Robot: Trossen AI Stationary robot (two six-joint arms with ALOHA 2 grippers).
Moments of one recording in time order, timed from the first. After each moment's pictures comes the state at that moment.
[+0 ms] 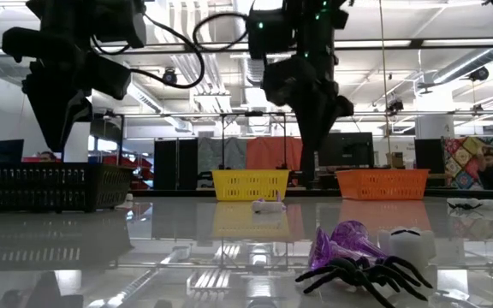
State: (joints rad) left arm 0.02 1.25 0.84 -1.03 0.15 -0.40; right arm -0.13 1.92 1.57 -1.11 -0.11 0.53
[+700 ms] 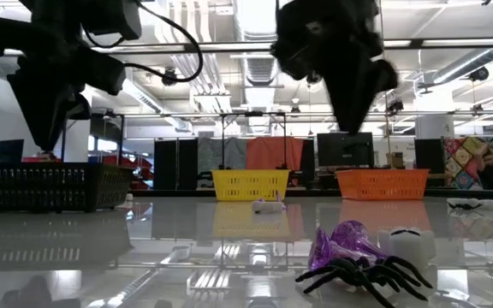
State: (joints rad) left arm -0.06 1.25 0.84 -1.03 0.15 -0.41; right arm 0.20 1.91 1.56 -1.13 -0.10 0.91
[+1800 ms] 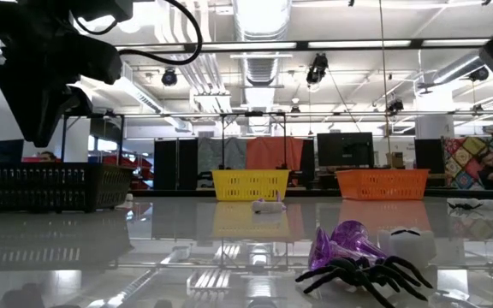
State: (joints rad) left arm -0.17 1.25 0.84 -0.97 0.14 -0.43; right arm 0.73 1.91 1.32 -1.13 -0.14 1.35
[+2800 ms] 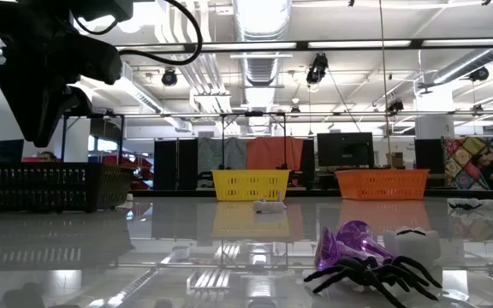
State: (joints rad) left arm -0.17 1.25 0.84 -0.96 0.14 -0.44; right arm 0.73 1.90 1.16 -0.96 -0.26 1.41
